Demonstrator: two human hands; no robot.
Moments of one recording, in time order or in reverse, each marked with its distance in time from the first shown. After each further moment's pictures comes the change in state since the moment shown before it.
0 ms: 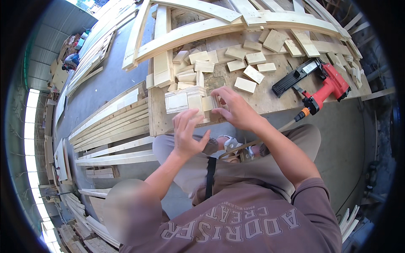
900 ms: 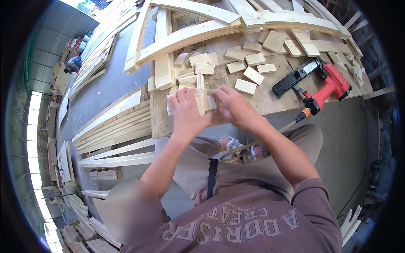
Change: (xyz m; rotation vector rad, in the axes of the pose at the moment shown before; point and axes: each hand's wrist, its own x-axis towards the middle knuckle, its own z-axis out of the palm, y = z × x) left_hand 0.085 0.012 0.000 0.259 -0.230 -0.375; right_hand 0.008 -0.015 -0.012 -0.076 0.006 -0.050
